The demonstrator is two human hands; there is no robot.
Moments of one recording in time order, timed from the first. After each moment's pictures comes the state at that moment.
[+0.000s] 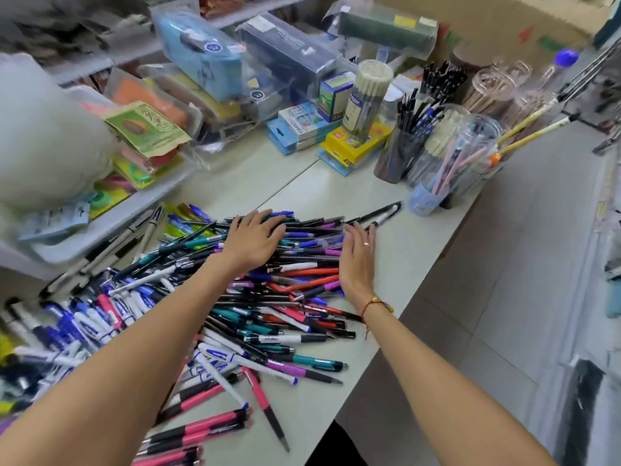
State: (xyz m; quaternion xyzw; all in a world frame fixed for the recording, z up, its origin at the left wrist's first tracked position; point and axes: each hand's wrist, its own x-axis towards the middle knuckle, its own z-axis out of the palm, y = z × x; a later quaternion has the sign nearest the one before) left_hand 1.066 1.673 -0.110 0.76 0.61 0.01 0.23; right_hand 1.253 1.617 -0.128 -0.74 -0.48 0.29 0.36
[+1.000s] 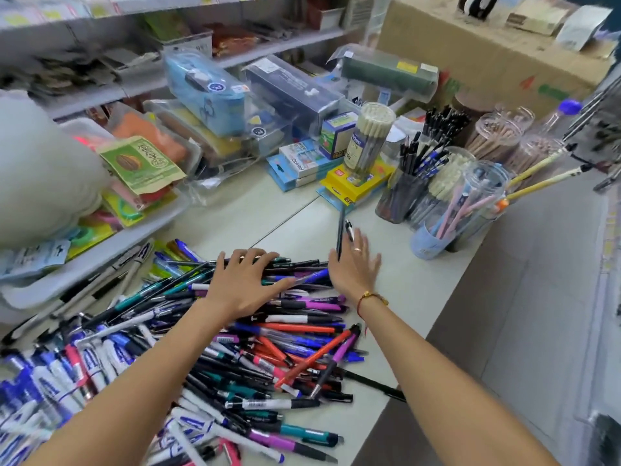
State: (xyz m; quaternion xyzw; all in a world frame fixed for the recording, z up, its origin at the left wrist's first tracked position) left_hand 1.066 1.673 -0.106 0.77 0.62 -0.02 0.17; right_hand 1.268 1.697 -0.127 -0.77 -0.59 0.19 0.09
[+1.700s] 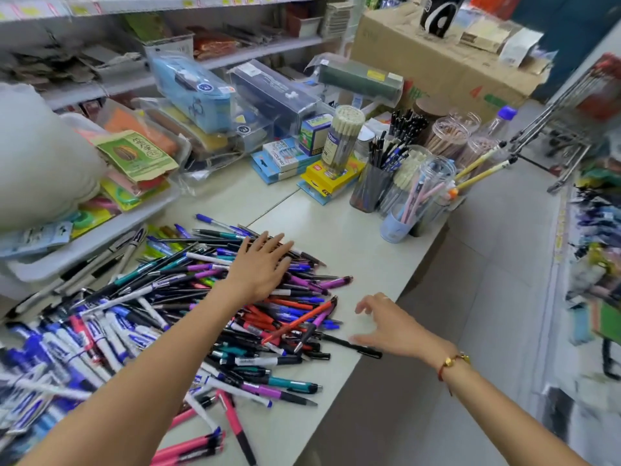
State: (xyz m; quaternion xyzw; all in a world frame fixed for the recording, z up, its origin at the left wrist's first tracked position) left_hand 1.103 1.652 -0.093 0.82 0.54 0.00 0.19; right_hand 1.349 1.550 -0.065 -0.67 -0.66 0.33 -0.06
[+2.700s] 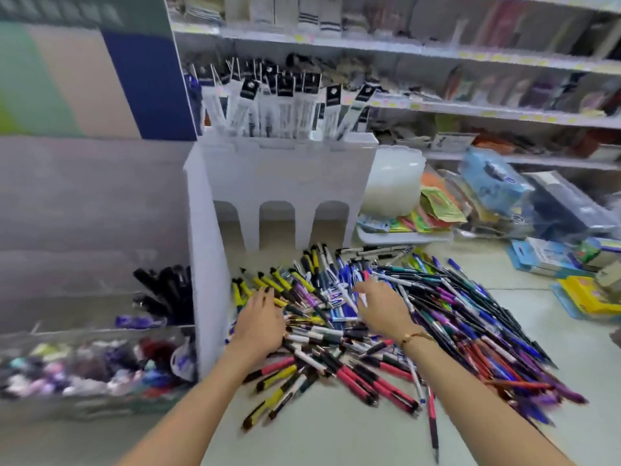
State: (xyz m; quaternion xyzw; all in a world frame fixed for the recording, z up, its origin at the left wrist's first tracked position) left_hand 0.847 1.332 -0.057 0.40 0.89 0.11 0.18; right_hand 1.001 1.498 -0.031 -0.36 -0.92 0.15 0.01
